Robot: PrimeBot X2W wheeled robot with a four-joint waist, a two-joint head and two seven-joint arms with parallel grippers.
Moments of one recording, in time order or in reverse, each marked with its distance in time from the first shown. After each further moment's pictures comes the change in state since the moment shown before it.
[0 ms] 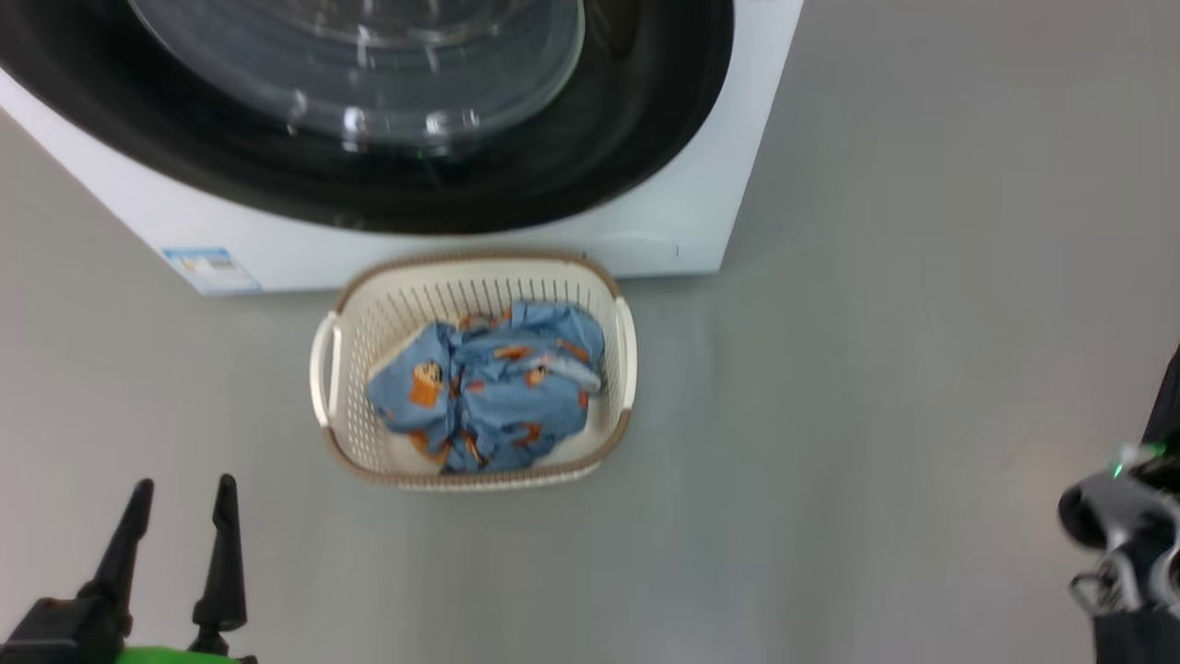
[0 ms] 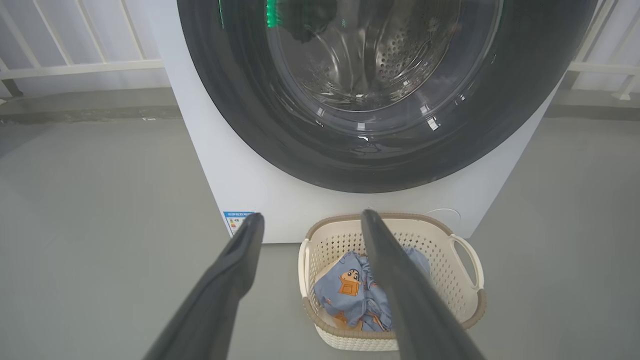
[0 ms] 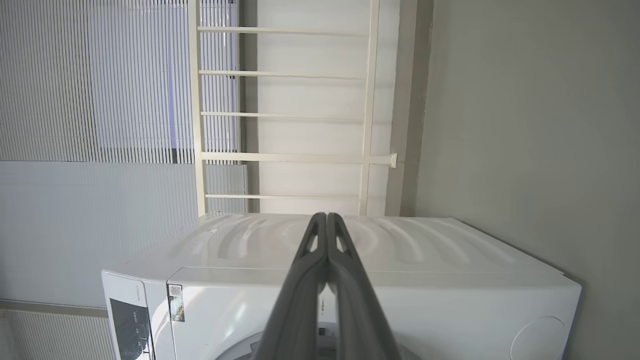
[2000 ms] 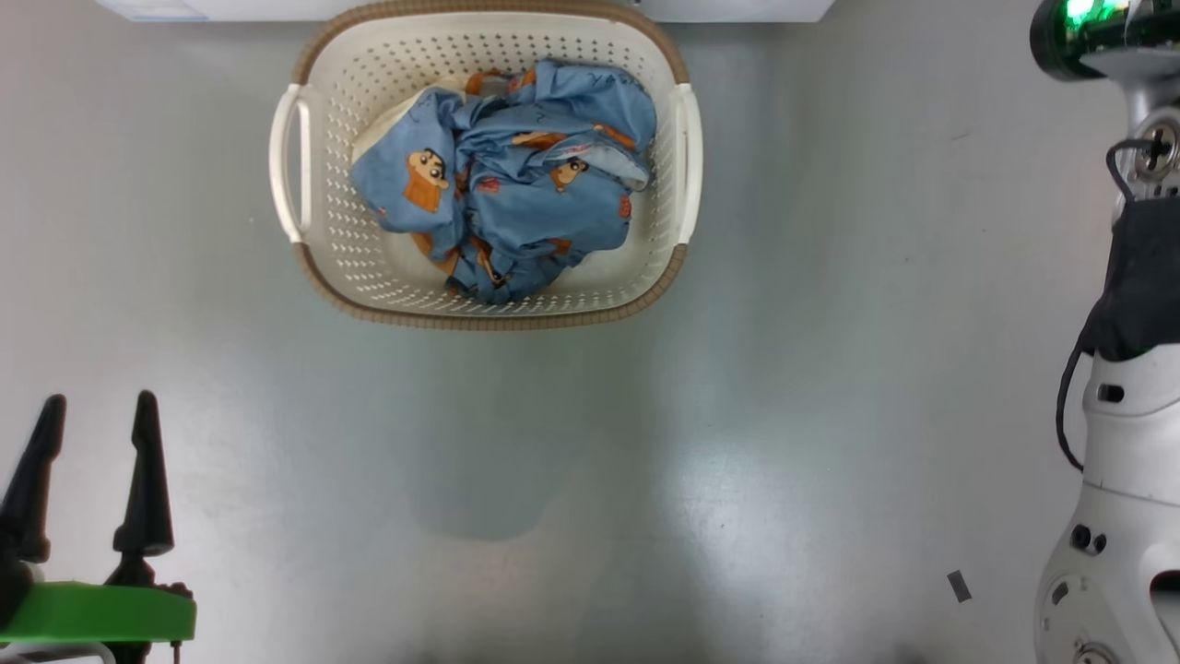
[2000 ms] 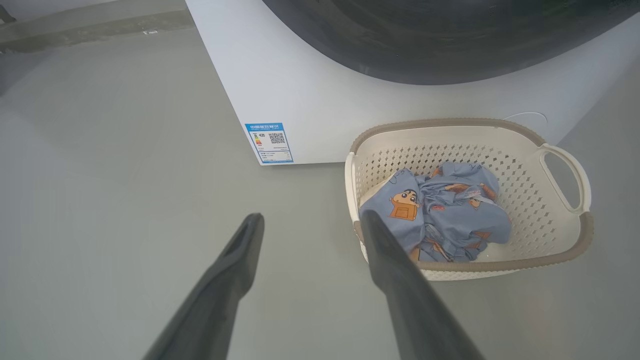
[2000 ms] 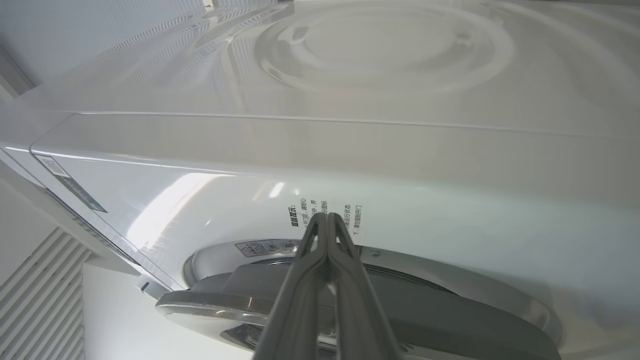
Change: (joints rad) left arm -0.114 0.100 0.026 -0.014 -0.060 0.000 0.000; right arm -0.763 0.034 0.020 0.106 -0.076 0.000 0.550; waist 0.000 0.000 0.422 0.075
